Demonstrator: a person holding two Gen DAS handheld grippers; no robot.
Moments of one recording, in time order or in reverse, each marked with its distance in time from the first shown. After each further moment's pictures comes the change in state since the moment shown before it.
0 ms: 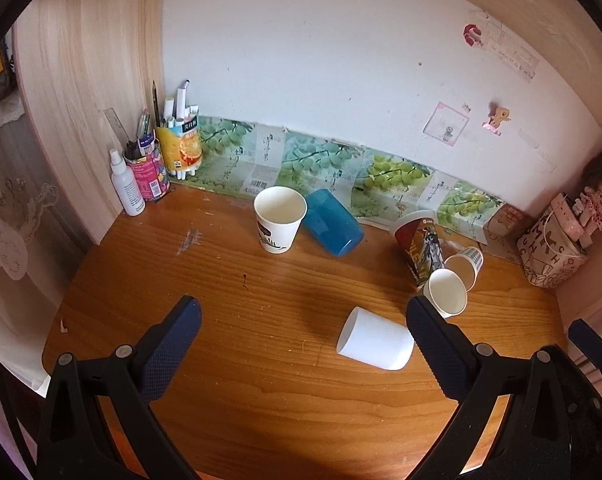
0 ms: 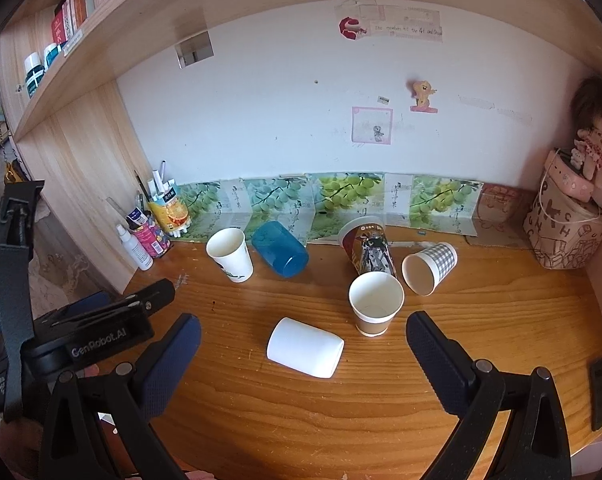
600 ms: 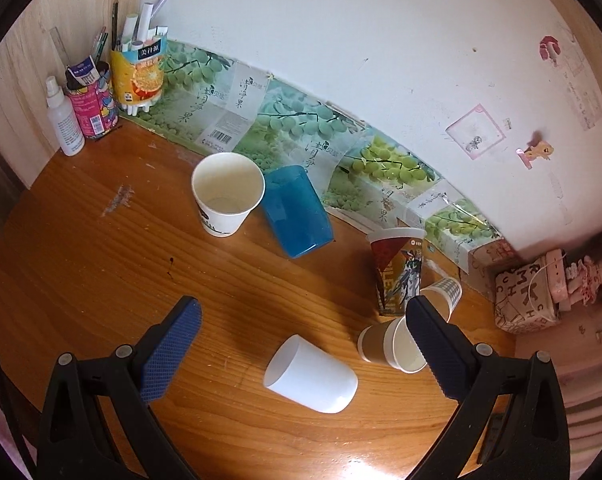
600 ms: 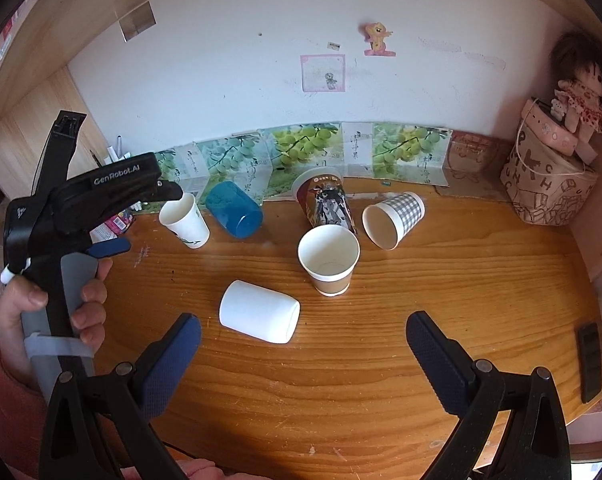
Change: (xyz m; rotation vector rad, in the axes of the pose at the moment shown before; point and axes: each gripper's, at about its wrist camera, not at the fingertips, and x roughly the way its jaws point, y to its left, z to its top) left arm 0.094 -0.016 0.050 -0.257 0.208 -0.114; right arm 0.022 -0.044 -0.010 0.068 0.151 -0.073
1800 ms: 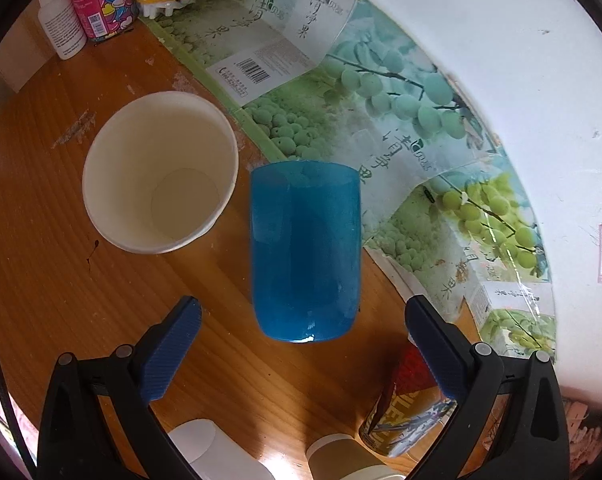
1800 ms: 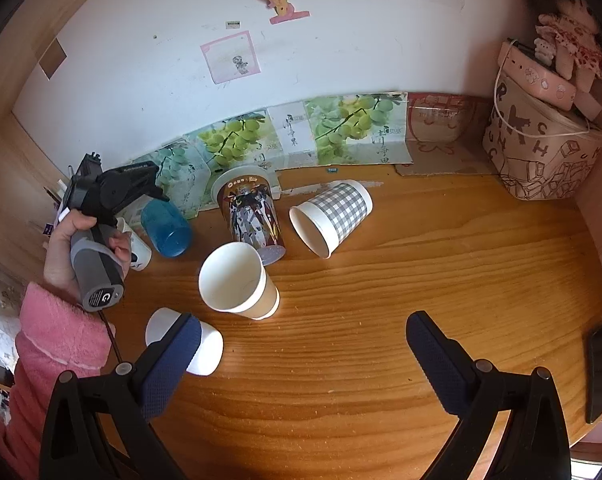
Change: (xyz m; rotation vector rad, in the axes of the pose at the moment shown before) left arm 0.148 -0.010 0.061 -0.403 0.137 0.219; right arm 0.063 -0.107 0.035 0.117 0.064 0.032
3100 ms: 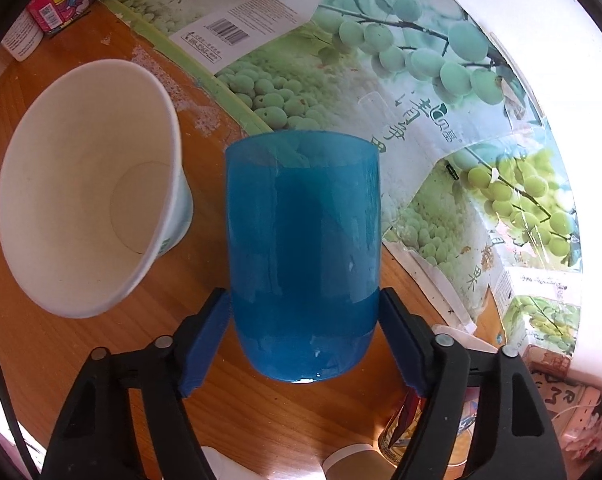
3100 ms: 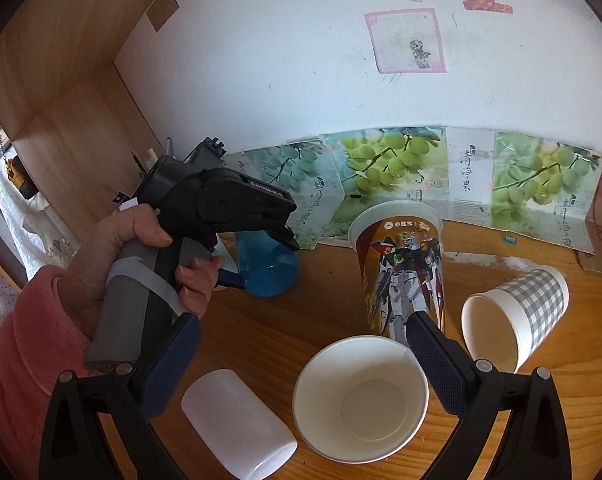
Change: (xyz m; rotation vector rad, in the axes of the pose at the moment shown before) left arm 0.046 -0.013 0.020 0.073 0.114 0.004; right arm 0.107 0.073 0.032 -0.290 -0.119 0.394
